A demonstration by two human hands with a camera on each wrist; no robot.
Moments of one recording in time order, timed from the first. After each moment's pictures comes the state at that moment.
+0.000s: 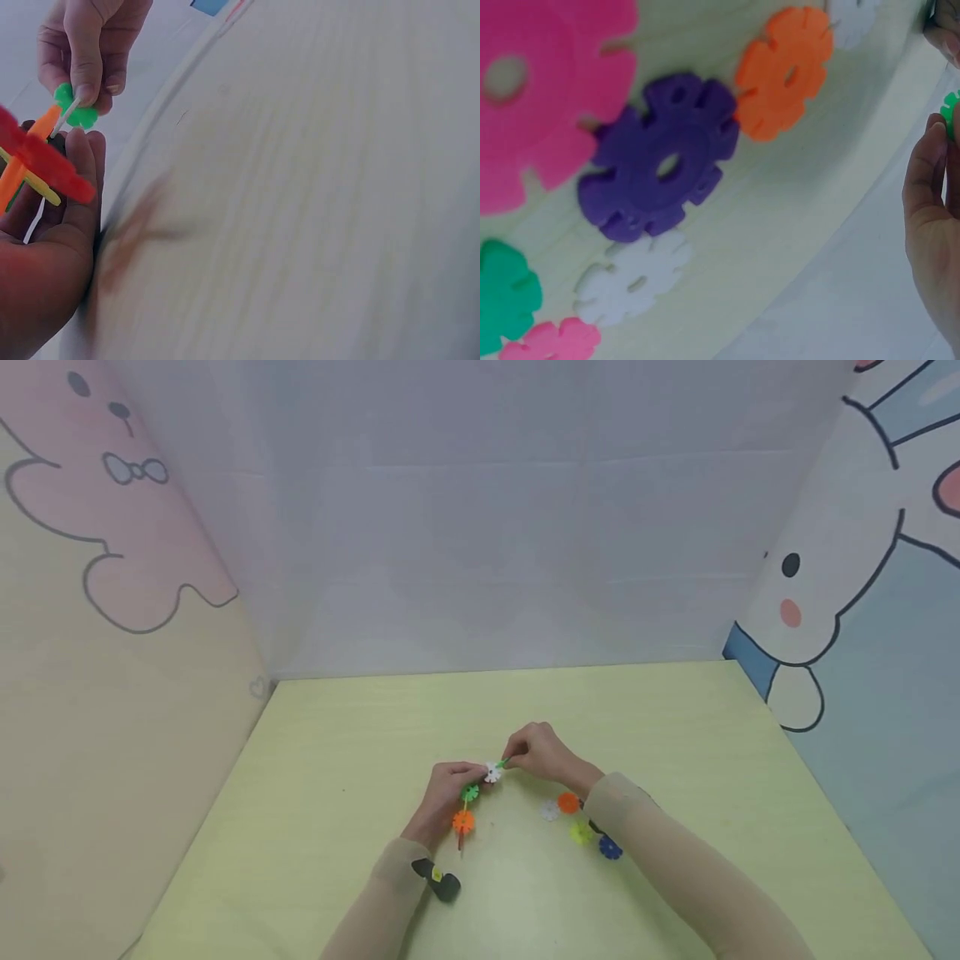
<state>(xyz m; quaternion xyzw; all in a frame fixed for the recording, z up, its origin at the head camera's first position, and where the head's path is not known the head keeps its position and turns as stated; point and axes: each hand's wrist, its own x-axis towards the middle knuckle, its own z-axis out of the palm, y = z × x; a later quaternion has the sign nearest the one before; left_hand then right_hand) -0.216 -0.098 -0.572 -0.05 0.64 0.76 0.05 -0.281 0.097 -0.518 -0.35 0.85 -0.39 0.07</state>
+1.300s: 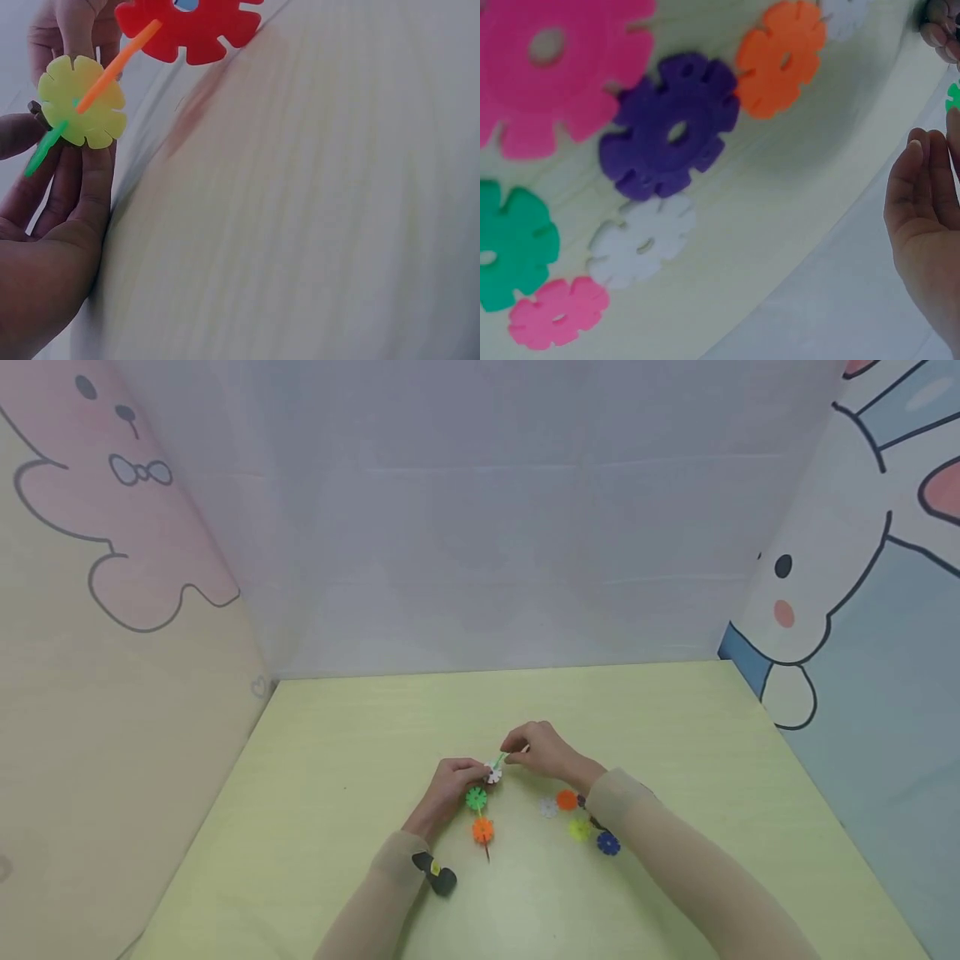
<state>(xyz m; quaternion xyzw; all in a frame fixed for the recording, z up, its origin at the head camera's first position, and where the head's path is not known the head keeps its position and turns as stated) -0.222 -0.096 -0.571 -0.01 0.65 0.75 0.08 -0.278 0.102 -0.509 -0.35 0.86 -0.35 0.09</state>
